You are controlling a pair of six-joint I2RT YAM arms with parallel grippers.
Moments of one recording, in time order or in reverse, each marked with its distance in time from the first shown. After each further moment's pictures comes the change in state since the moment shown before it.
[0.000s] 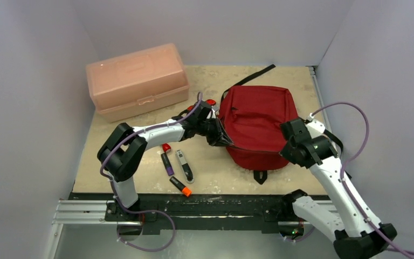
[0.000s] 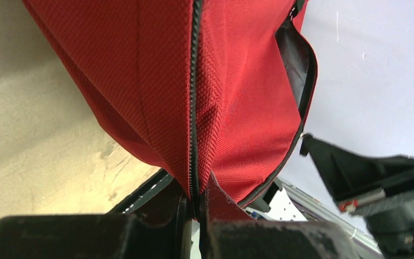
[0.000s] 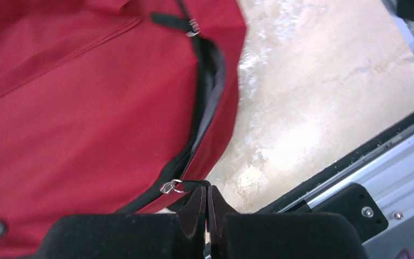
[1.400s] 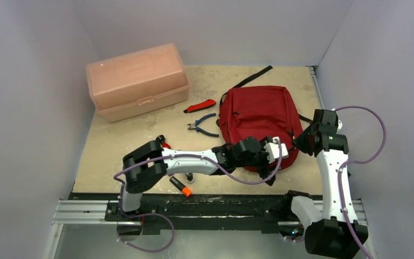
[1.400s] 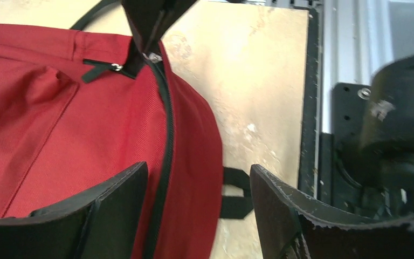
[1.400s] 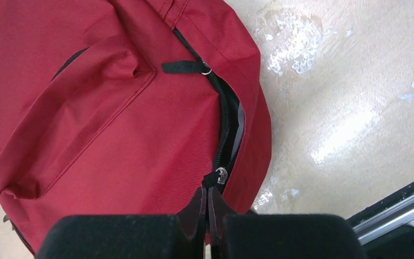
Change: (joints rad) left arm -0.526 0.090 0.157 0.345 -0.459 1.328; right arm -0.623 0.034 -0.056 0.298 -0.432 -0.301
